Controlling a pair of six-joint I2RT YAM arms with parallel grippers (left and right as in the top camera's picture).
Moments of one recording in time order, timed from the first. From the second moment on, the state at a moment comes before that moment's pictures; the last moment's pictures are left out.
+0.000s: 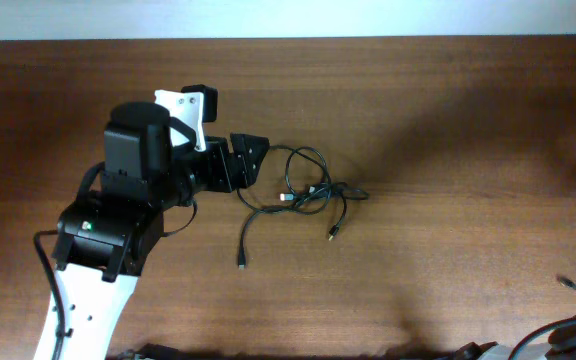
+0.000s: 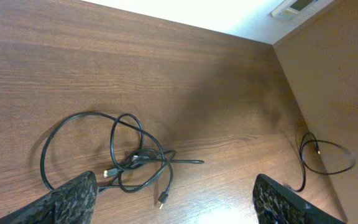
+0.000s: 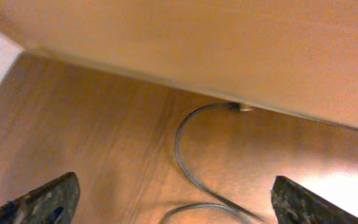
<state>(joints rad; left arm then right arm) -0.24 1.16 1.32 -0.77 0.39 -0.38 -0.96 1.67 1.48 -0.55 0.07 0.34</state>
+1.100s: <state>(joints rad) -0.24 1.16 1.32 -0.92 0.40 -0.38 0.26 1.67 1.34 -1.07 -0.40 -0.64</state>
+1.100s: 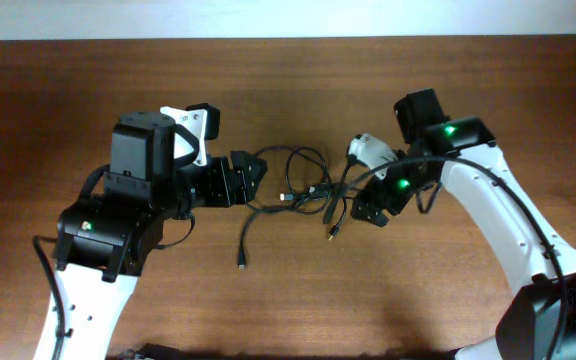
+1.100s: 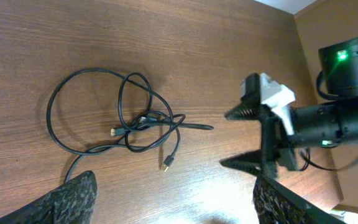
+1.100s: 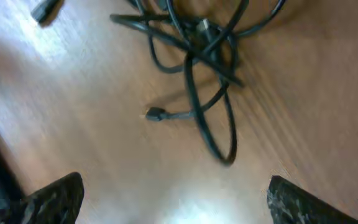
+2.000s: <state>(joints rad) -0.24 1.16 1.32 -0.98 0.39 -0.22 0.26 1.66 1.59 -0.70 -1.28 -0.20</state>
